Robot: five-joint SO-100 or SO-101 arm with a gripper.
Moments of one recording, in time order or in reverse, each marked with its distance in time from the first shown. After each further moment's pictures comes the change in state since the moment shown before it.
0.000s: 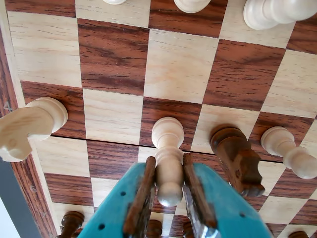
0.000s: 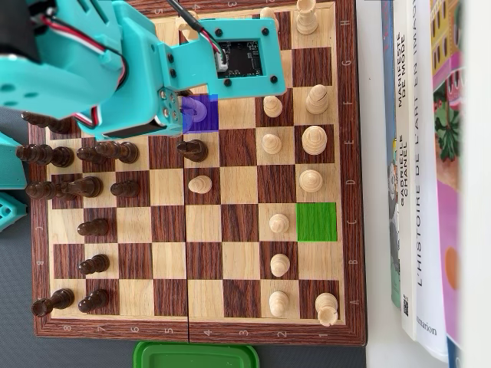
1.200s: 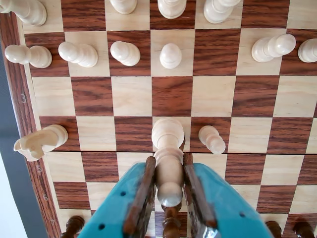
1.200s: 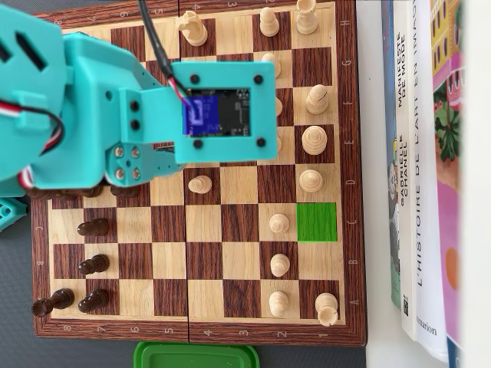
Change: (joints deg) arm 8.3 12.0 0.1 0.0 -0.1
